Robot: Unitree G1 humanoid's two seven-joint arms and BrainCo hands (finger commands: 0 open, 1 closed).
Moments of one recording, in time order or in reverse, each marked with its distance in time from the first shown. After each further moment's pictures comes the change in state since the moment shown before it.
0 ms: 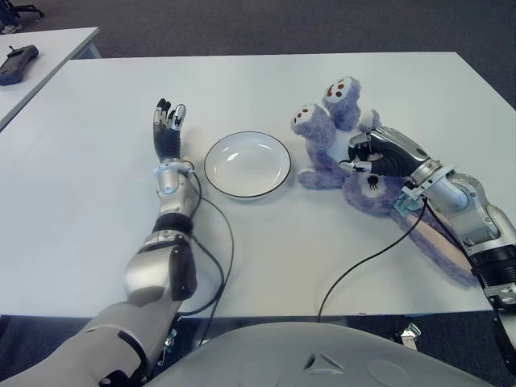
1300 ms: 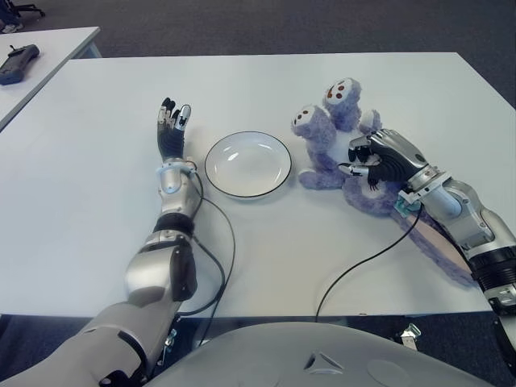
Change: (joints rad) left arm 0.000 0.000 -0.026 0.000 0.016 0.000 0.000; right arm 0.012 -0.008 0.036 0.045 -0.069 -0.072 -0.156
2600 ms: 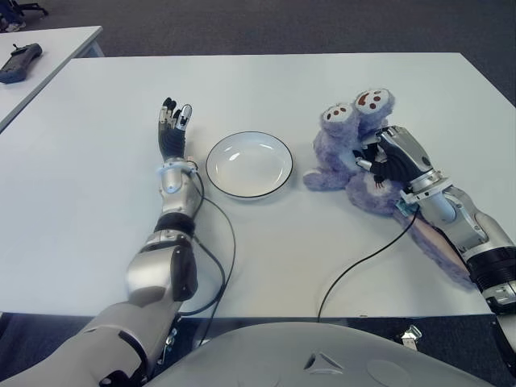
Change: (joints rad) left arm -0.002 -0.003 -0.001 0.000 0.000 0.001 0.000; right arm -0.002 0.007 0.043 0.106 -0.058 -0.064 -0.281
